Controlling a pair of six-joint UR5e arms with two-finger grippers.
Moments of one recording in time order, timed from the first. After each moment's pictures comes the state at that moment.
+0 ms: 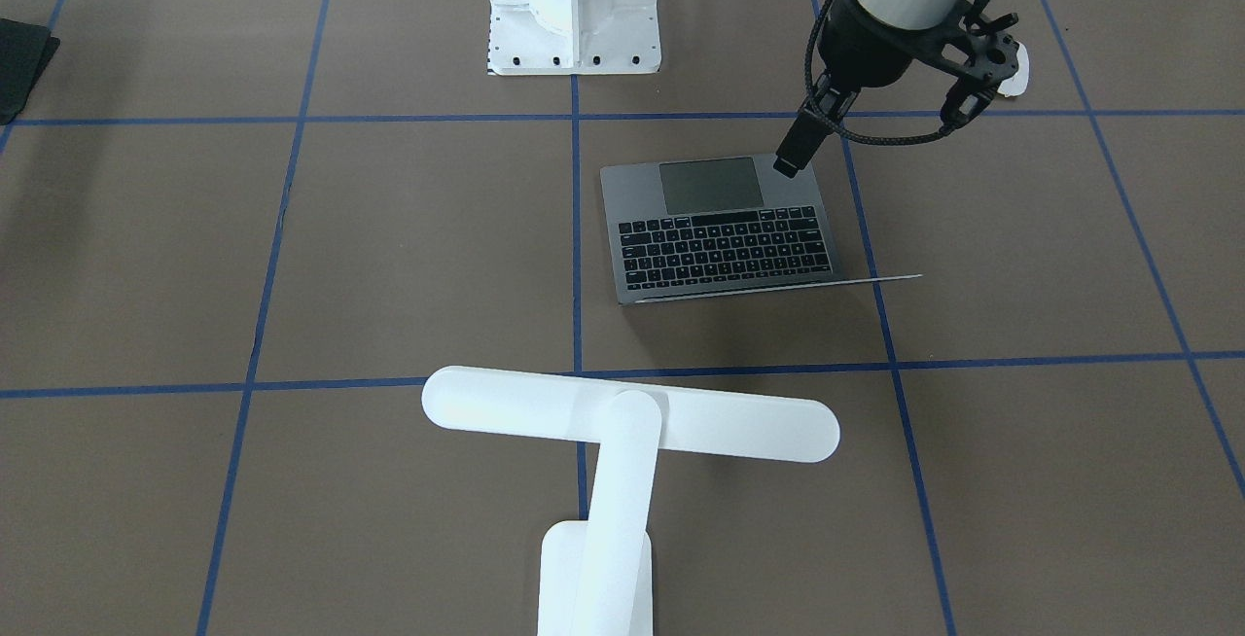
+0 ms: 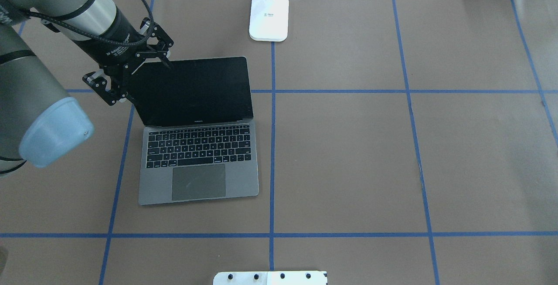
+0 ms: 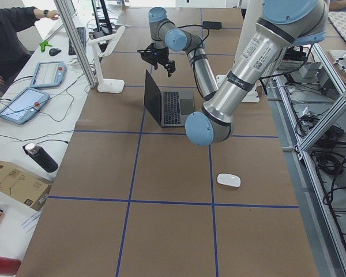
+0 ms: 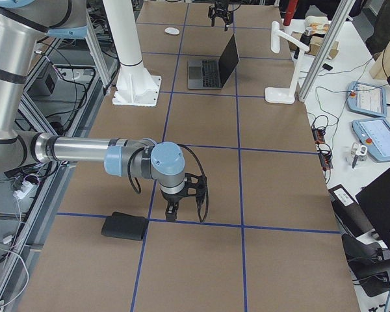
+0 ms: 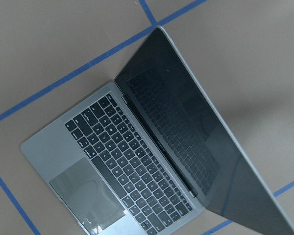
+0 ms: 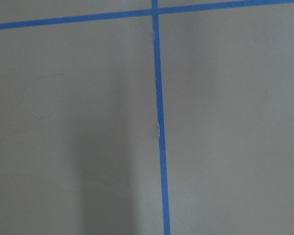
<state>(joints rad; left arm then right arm) -0.88 -2.19 -2.05 -1.16 -2.21 -1.78 1.62 -1.95 1.96 -1.61 2.35 0.03</state>
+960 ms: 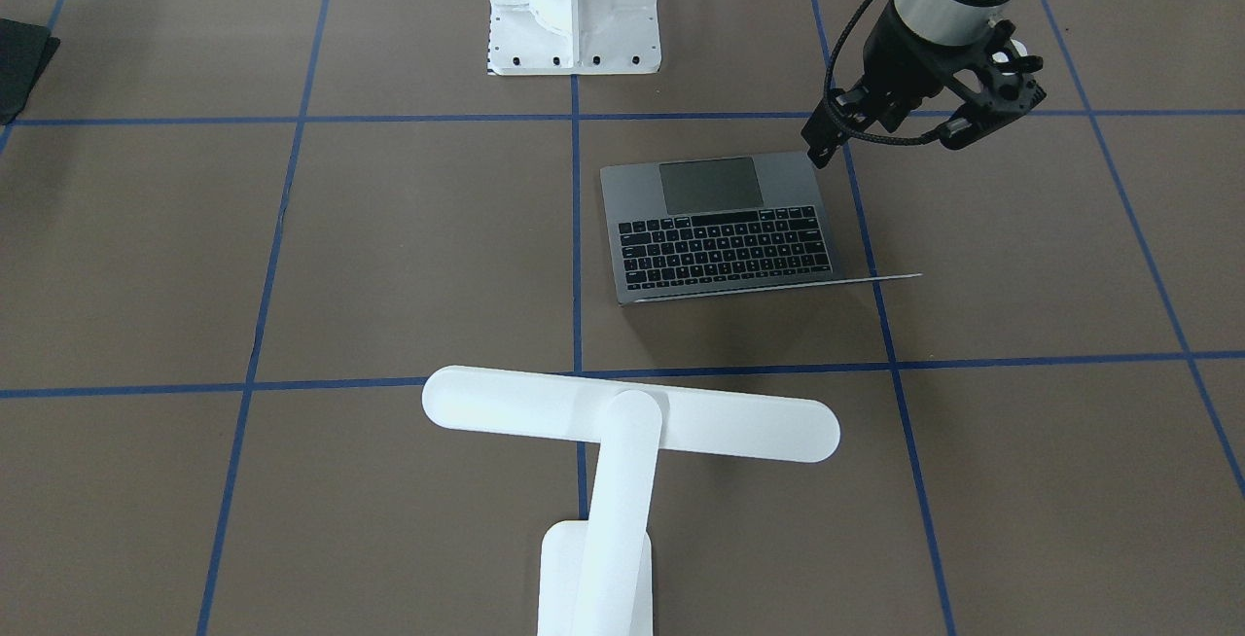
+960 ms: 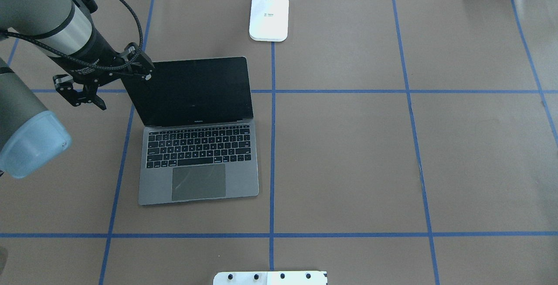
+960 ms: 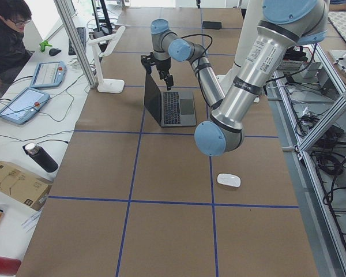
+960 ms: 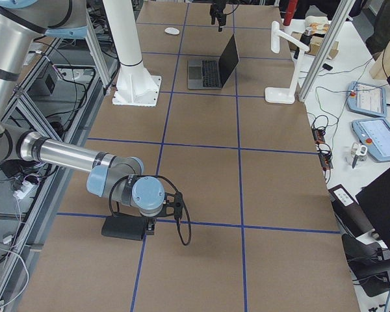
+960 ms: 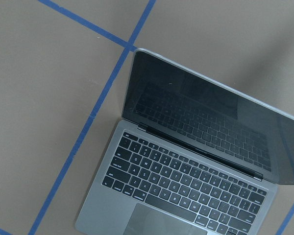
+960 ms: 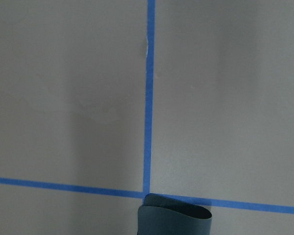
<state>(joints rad) -0.89 -2.08 -2.08 -1.16 -2.20 -1.35 1.58 -2.05 1.83 -1.63 2.52 -0.35</state>
